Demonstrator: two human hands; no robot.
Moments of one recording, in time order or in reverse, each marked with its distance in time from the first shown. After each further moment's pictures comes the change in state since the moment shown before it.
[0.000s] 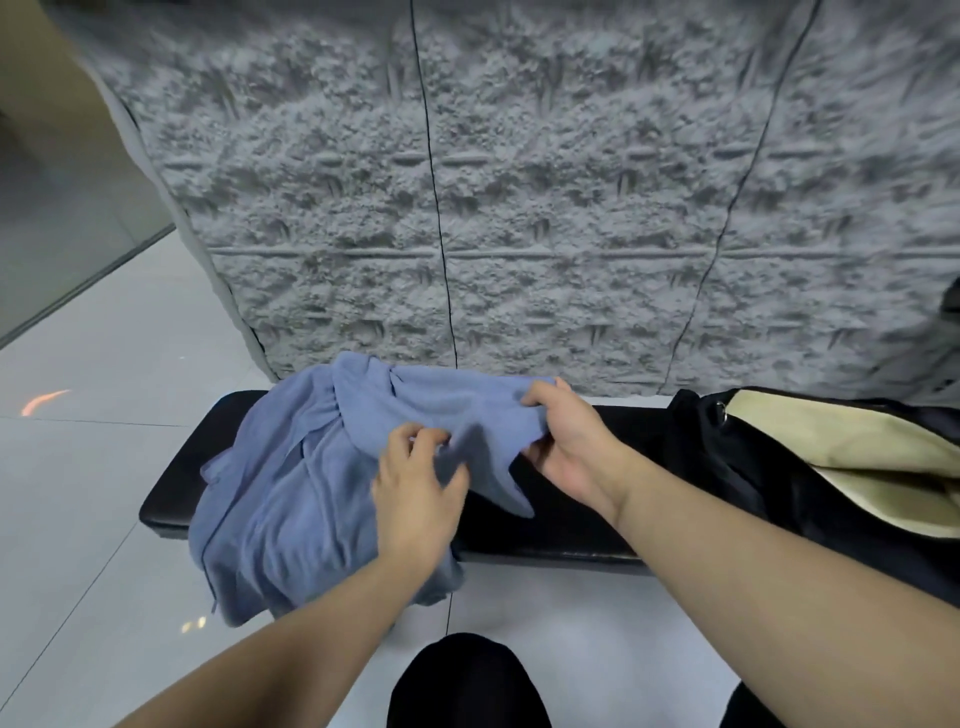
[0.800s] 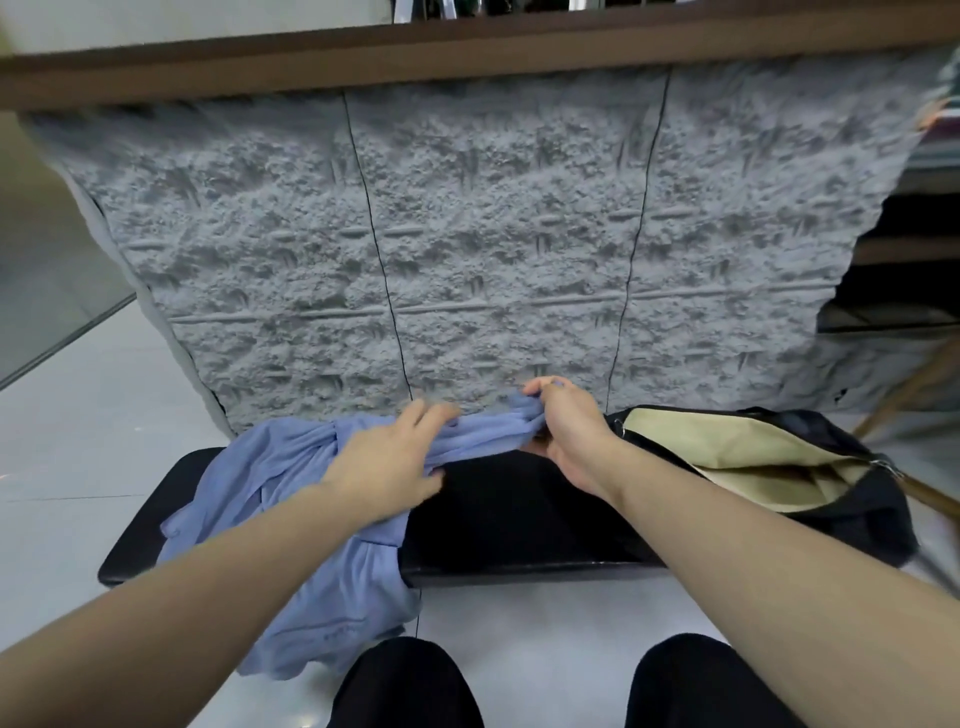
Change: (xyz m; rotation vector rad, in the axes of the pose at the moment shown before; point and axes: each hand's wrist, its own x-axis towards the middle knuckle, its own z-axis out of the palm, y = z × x) left_hand 0.033 0.102 -0.070 0.574 -0.477 0.564; right_hand -0.079 -0.077 -0.040 -0.299 0.191 -0.157
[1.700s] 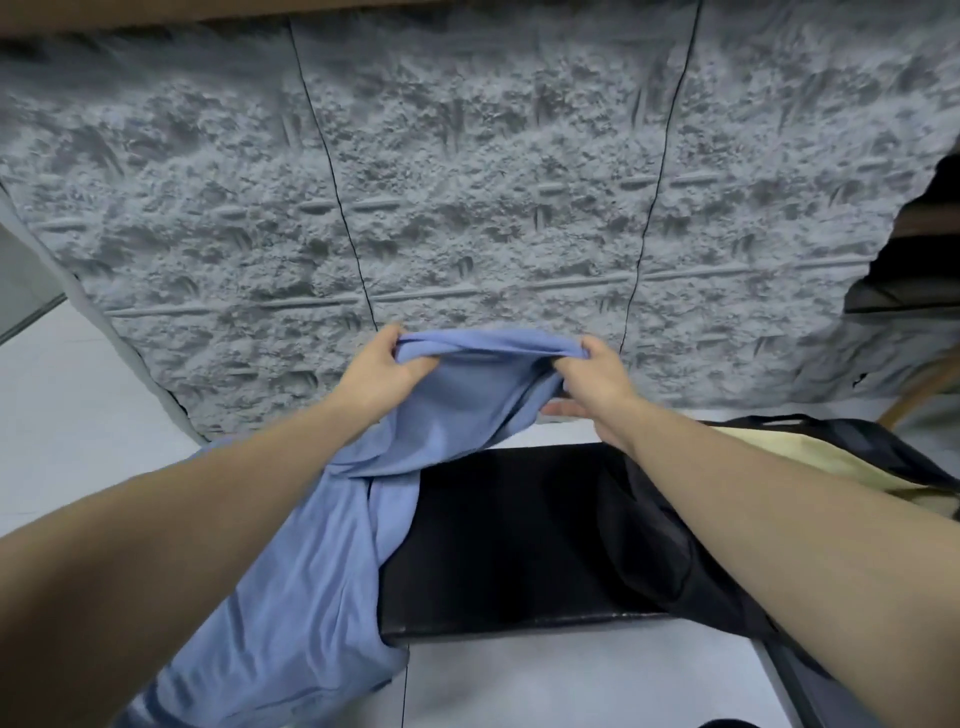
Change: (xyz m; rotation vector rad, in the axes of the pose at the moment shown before) left_hand 0.146 -0.047 0.010 -0.962 0.149 -0.319; right_hand 0.142 -0.014 -0.029 -0.241 0.120 -0.112
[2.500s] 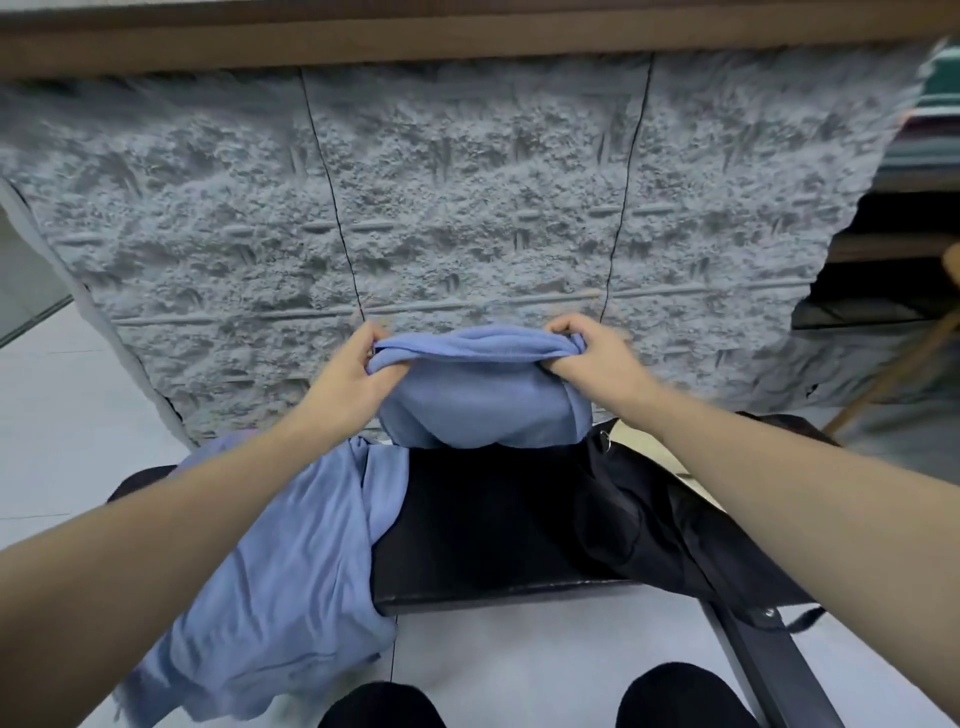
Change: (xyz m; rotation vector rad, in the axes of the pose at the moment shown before) left_hand -0.070 0.027 -0.030 -0.017 -0.001 0.228; right_hand -0.068 -0.039 -0.044 -0.316 -0.120 -0.481
